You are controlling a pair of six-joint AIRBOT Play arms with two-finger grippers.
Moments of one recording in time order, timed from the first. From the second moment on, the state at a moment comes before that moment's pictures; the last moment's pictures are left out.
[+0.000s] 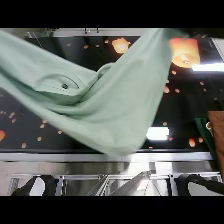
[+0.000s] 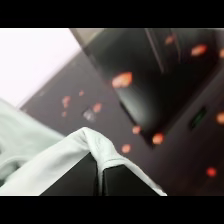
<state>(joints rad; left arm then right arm) 0.53 -0.81 1.18 0.40 -1.07 -1.08 -0.04 -1.37 1.67 -0.48 1.19 1.00</state>
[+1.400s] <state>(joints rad) 0.36 -1.71 1.62 1.05 -1.44 -1.00 0.24 -1.41 0.33 0.24 1.24 0.76</state>
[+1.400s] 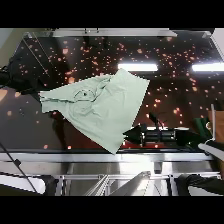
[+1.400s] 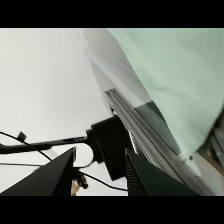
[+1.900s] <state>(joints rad) 0.31 -1.88 1.73 1.13 -1.49 -0.90 0.35 -1.40 0.31 0.44 1.15 0.62</state>
